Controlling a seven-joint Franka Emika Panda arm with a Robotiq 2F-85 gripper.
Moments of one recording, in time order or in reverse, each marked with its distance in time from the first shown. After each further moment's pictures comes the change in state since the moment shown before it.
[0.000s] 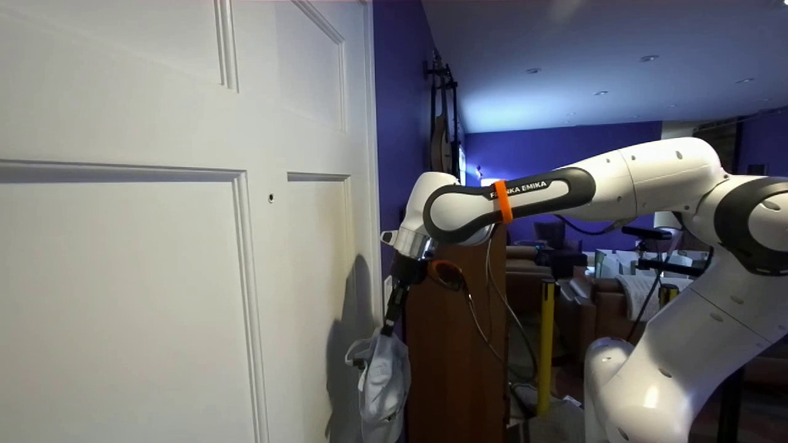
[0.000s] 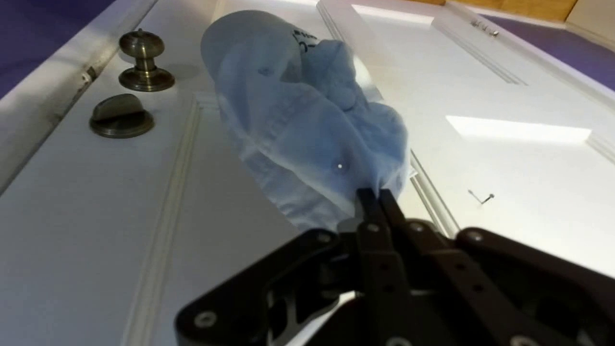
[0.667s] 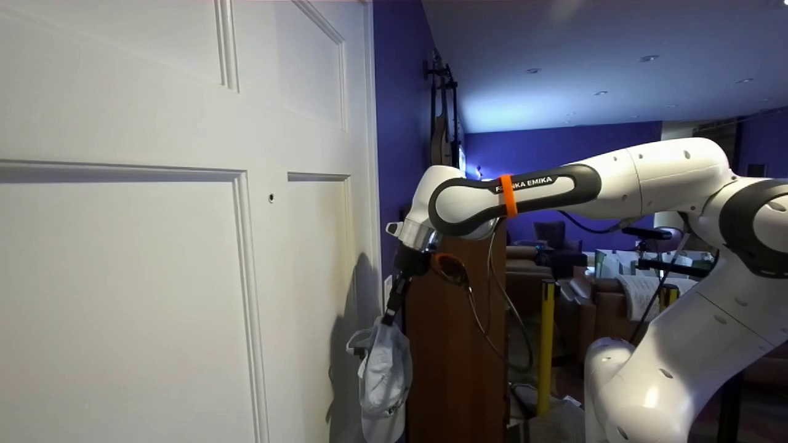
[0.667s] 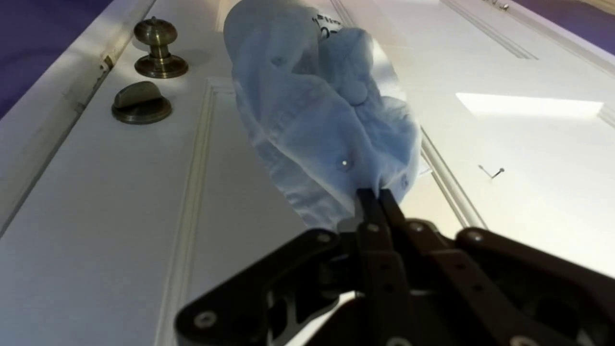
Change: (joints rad) arm -0.007 -0.024 -0.023 0.010 -0.004 0.011 0.015
